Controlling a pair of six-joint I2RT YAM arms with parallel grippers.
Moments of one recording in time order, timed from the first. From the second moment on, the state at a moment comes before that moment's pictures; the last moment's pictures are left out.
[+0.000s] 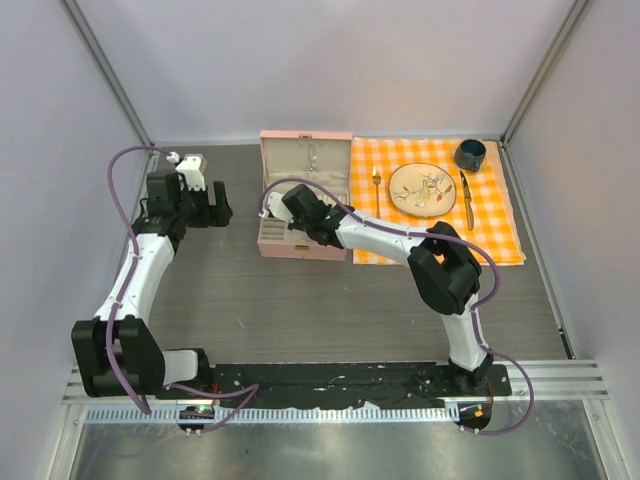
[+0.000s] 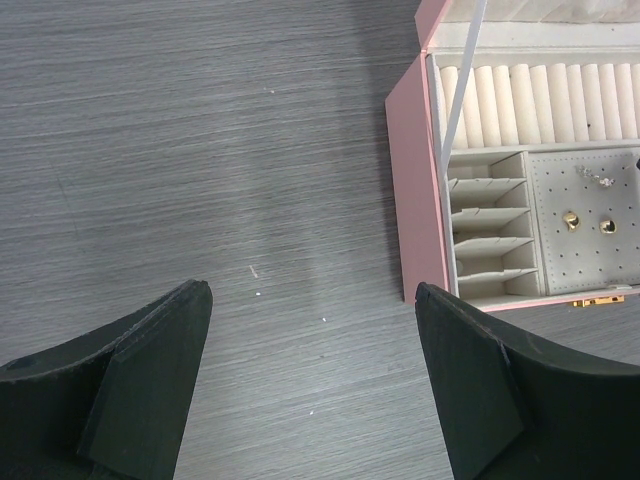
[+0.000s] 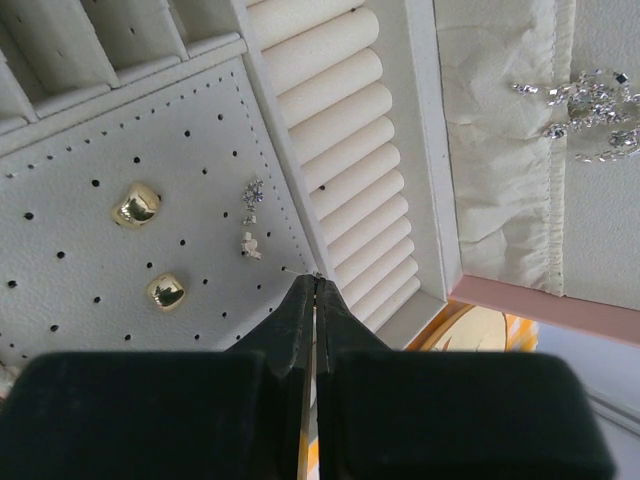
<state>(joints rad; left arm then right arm) 0.04 1.28 1.01 -0.35 0.25 0.00 0.86 2.04 1.57 -0.30 0.43 -0.64</state>
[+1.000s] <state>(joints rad) 0.05 1.28 1.01 -0.35 0.25 0.00 0.86 2.04 1.55 -0.29 0.43 -0.64</state>
